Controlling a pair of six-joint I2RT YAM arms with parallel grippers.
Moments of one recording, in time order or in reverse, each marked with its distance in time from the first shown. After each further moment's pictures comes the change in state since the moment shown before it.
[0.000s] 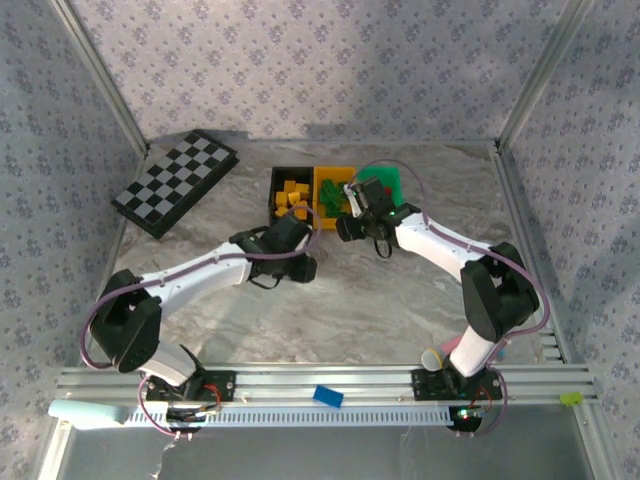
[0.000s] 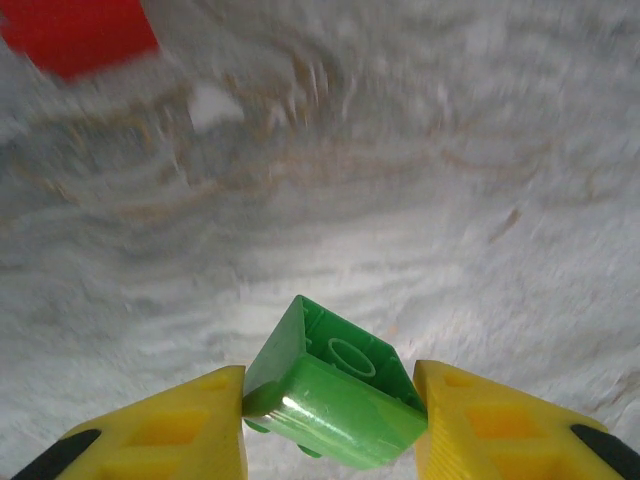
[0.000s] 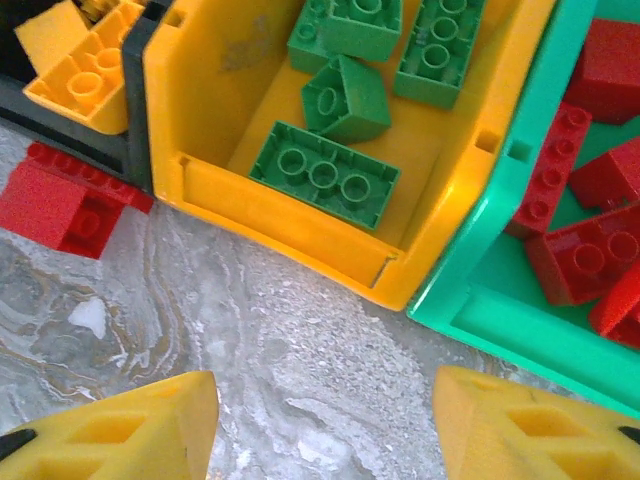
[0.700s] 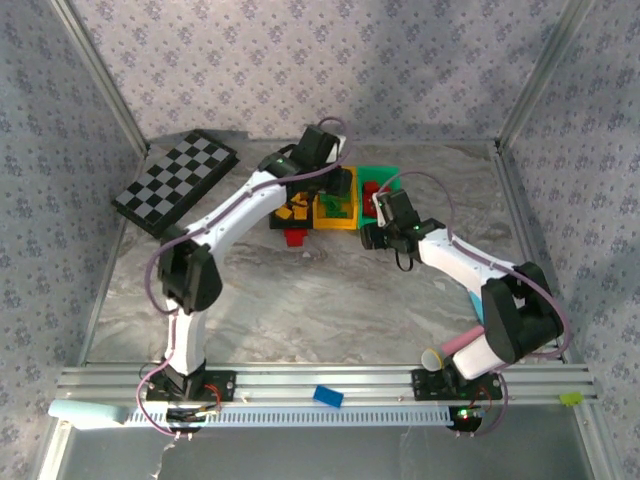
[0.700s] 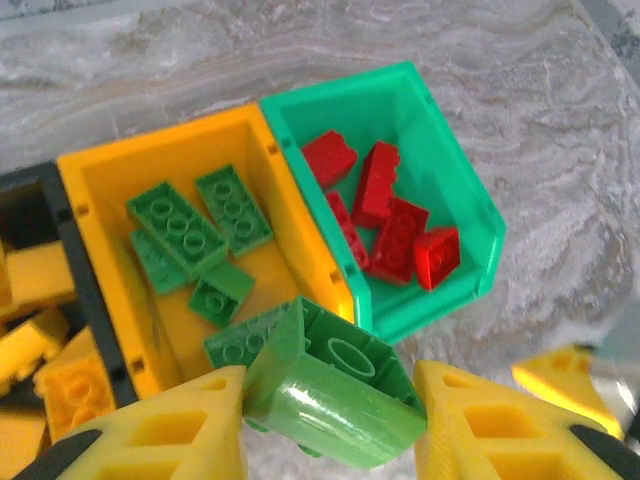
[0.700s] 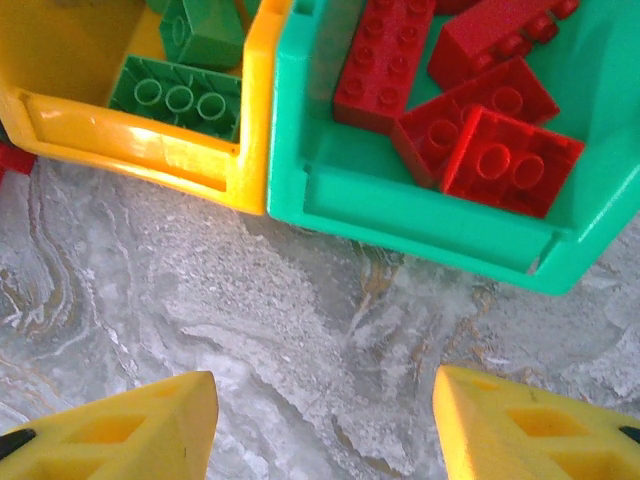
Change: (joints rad) left arm 0.102 0.526 0.921 -0.114 0.000 0.177; right arm -0.091 -0.164 -0.217 0.050 0.018 0.059
